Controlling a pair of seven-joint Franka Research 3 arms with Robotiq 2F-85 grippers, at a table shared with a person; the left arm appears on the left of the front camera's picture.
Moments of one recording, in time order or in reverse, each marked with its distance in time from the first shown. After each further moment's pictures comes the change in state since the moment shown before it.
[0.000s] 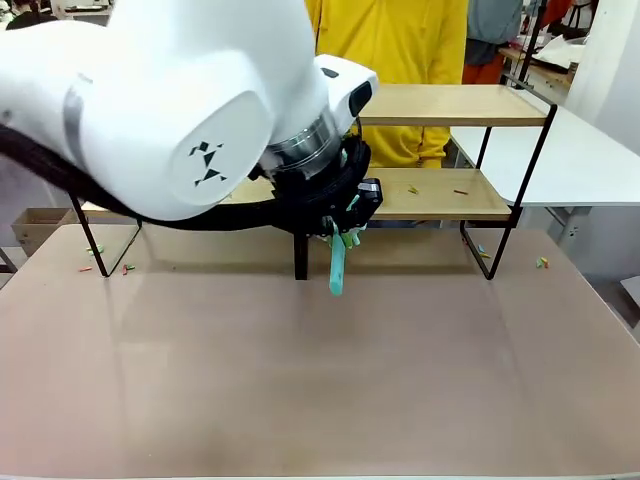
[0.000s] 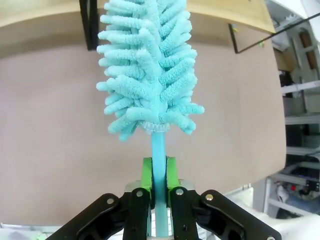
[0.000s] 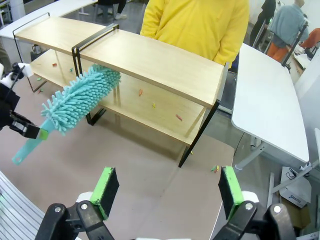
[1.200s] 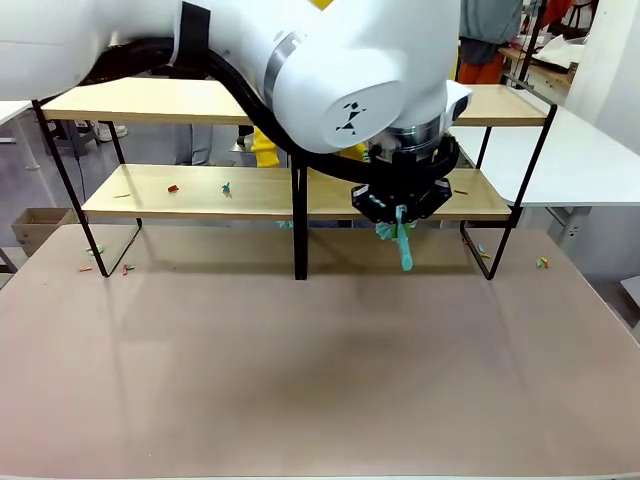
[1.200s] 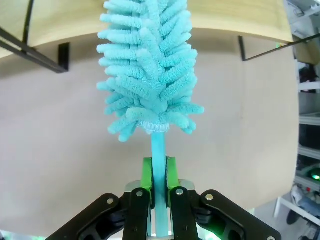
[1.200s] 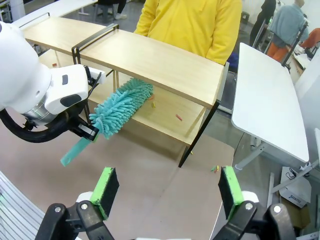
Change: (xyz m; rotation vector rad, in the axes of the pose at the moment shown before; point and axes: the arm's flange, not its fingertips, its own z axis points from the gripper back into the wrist) left arm 0.066 -0.094 -0.088 0.110 0.102 -0.034; right arm 0.000 0.000 0.000 0.000 0.000 0.000
